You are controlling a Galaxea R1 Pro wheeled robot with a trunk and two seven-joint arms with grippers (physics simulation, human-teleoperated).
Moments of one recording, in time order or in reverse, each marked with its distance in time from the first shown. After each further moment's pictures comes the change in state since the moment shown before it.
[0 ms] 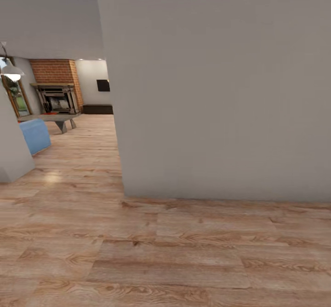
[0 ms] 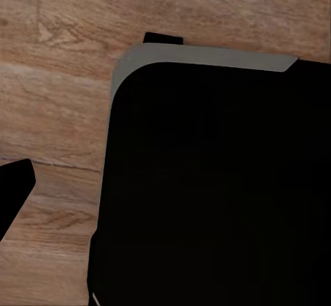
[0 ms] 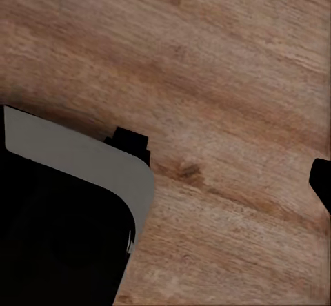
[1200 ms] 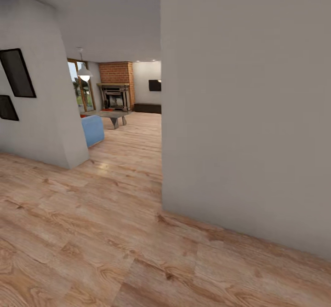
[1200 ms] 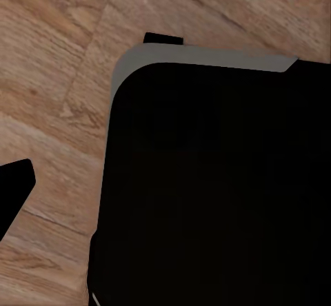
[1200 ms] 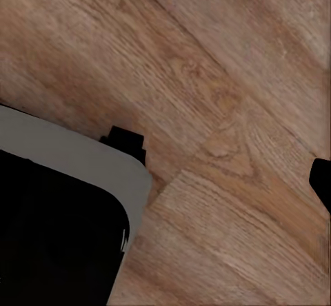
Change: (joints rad) left arm 0.000 0.000 0.000 0.000 0.000 -0.001 0.000; right arm 0.000 -0.007 0.000 0.000 0.001 -0.002 0.000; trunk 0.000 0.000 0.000
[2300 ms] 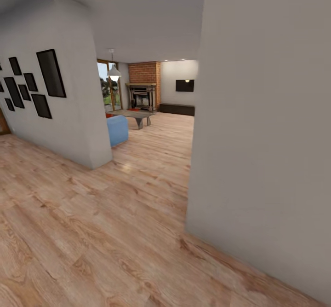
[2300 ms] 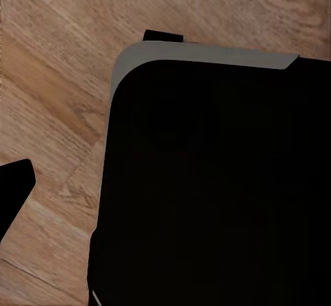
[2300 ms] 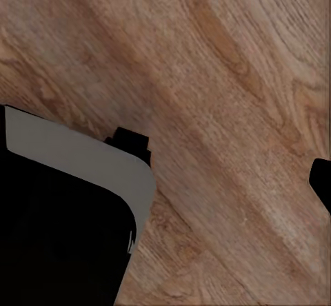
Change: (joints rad) left arm 0.000 0.000 0.000 0.000 0.000 0.006 0.000; right arm 0.000 0.008 0.000 0.000 -0.001 0.002 0.000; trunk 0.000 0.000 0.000
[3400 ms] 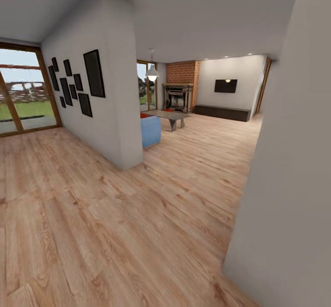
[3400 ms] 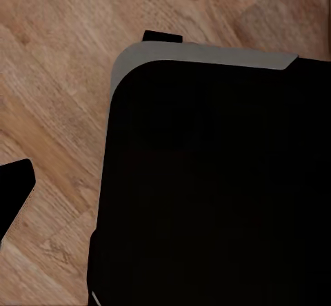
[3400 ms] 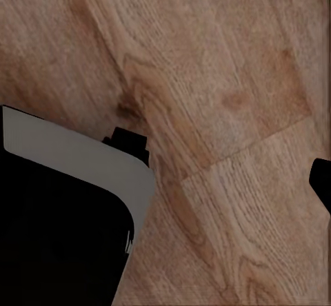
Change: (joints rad) left arm 0.000 0.000 0.000 0.000 0.000 -0.001 -0.002; right arm 0.000 -0.003 0.000 0.000 -0.001 -0.002 0.000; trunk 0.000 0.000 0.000
